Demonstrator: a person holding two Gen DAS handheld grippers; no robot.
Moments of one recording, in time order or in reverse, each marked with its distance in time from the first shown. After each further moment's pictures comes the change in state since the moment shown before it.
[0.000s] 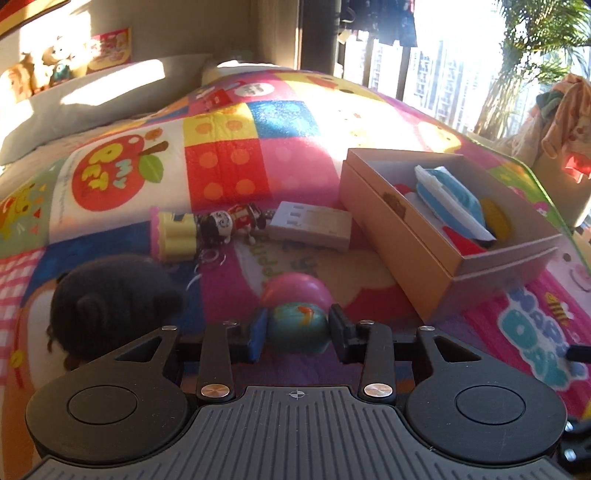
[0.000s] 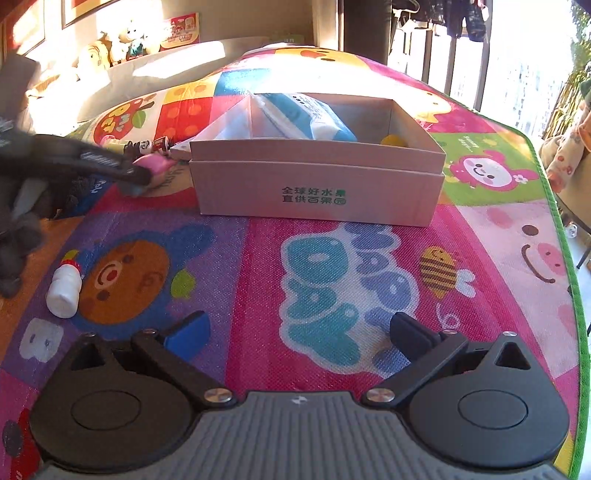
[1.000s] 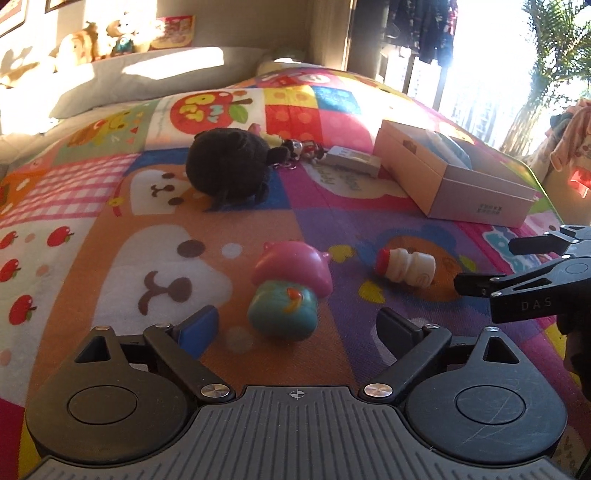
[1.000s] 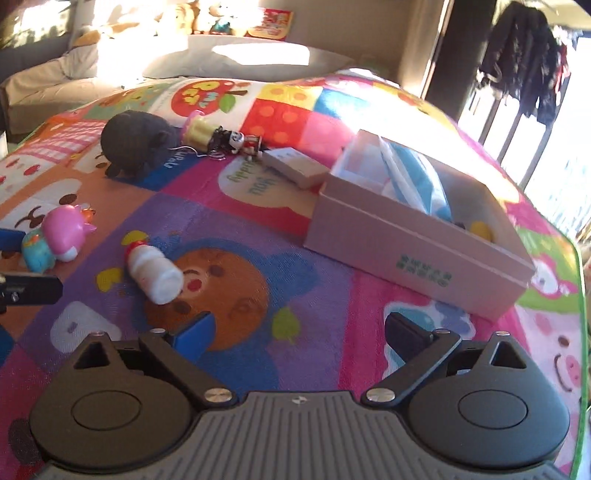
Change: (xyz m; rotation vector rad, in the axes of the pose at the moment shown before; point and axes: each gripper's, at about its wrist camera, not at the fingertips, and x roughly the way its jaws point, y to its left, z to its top) left arm -0.094 0.018 -0.109 -0.126 -0.024 0.090; right arm -0.002 0.075 0.016 -0.292 -0.038 0.046
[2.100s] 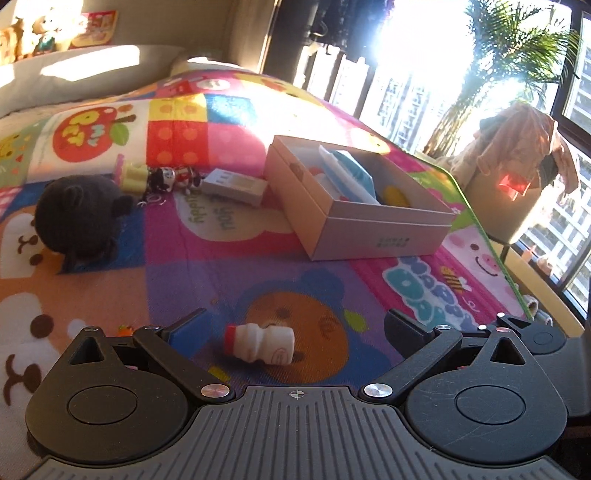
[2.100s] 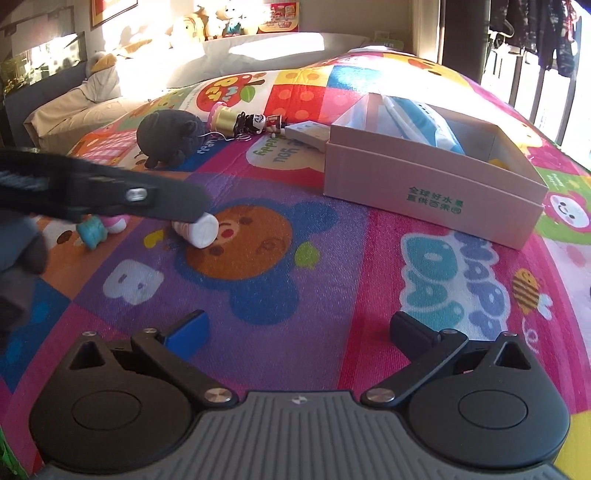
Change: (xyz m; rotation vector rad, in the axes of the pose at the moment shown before) left arm 0.041 -0.065 0.053 0.038 0.024 -0.273; right arm -0.022 -0.019 -0.038 0.085 0.023 0.176
